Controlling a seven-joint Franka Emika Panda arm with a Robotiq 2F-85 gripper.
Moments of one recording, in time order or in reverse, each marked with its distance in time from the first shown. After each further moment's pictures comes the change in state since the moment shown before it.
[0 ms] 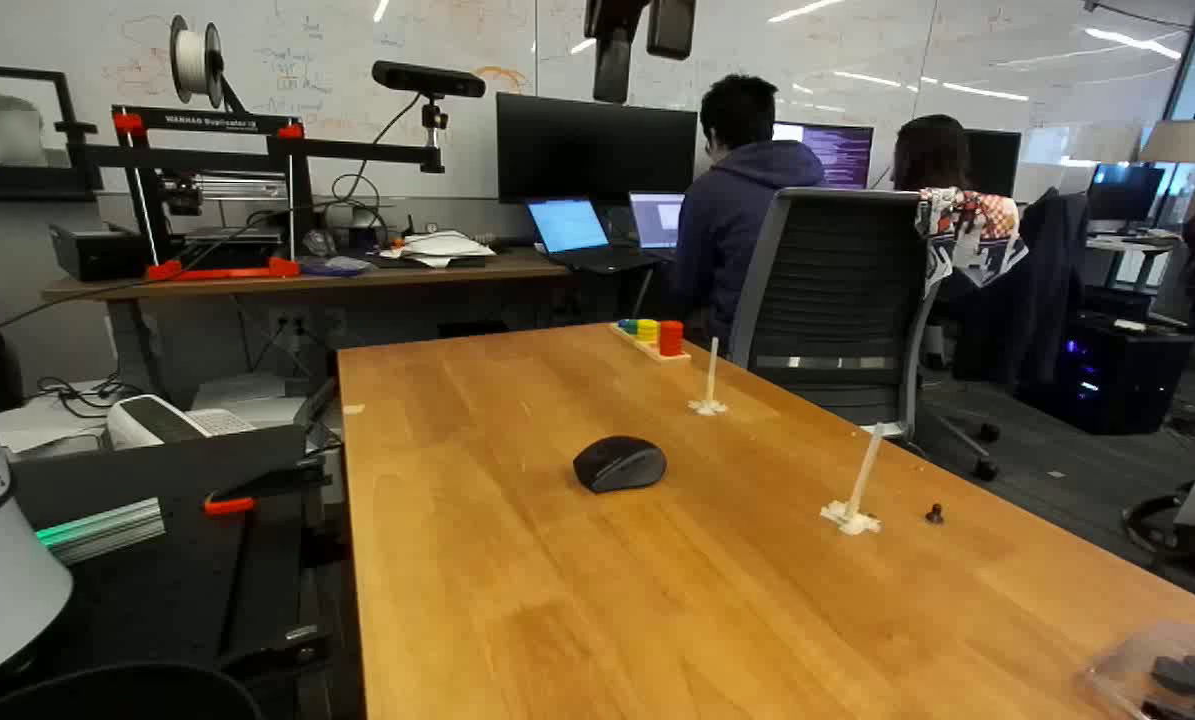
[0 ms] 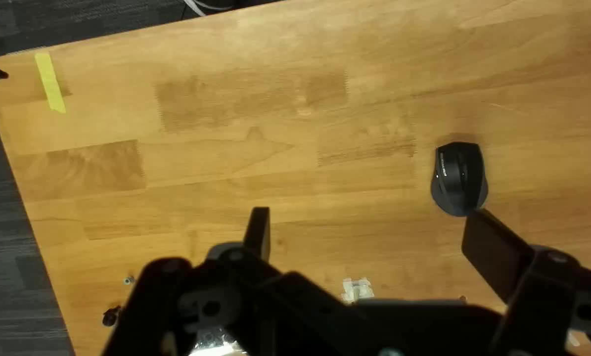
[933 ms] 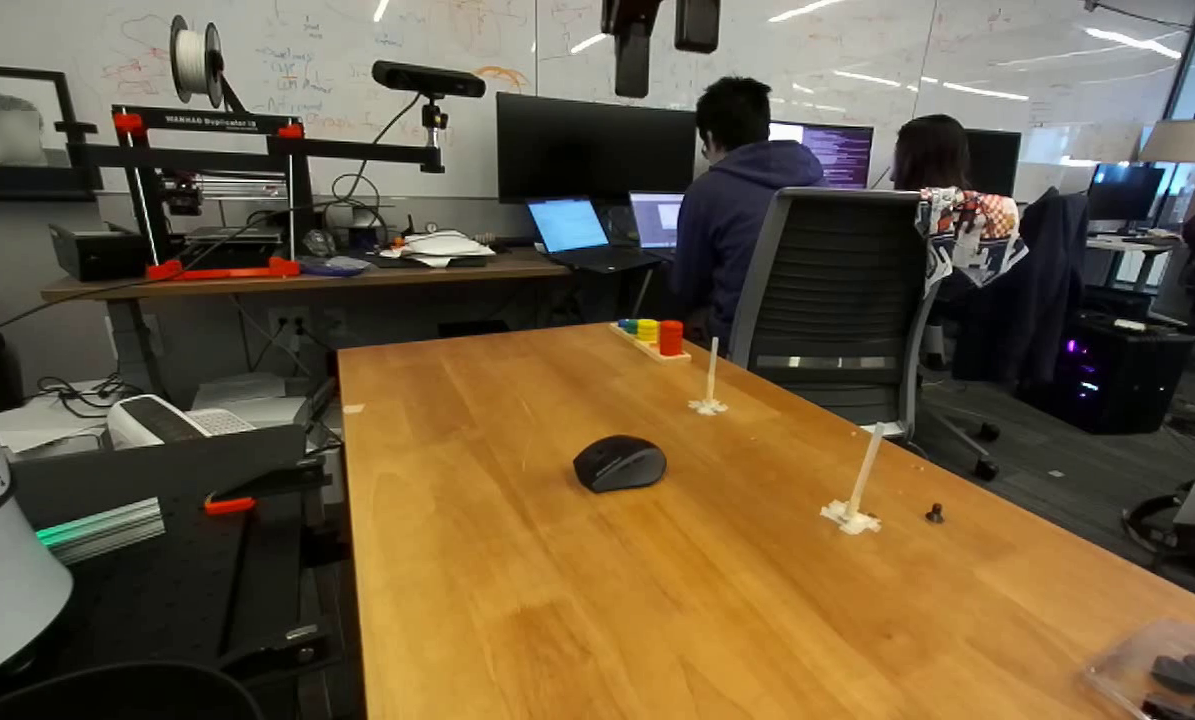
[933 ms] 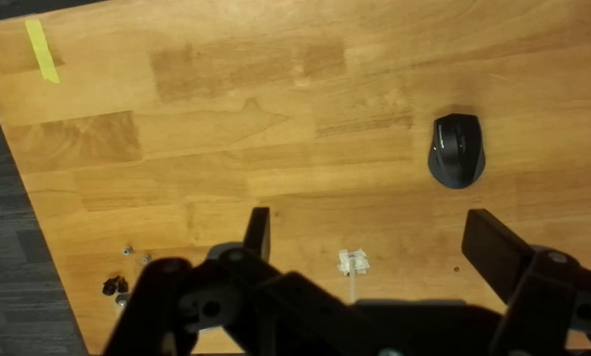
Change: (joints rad) arm 0.008 0.004 0.001 0.003 0.000 0.063 0.004
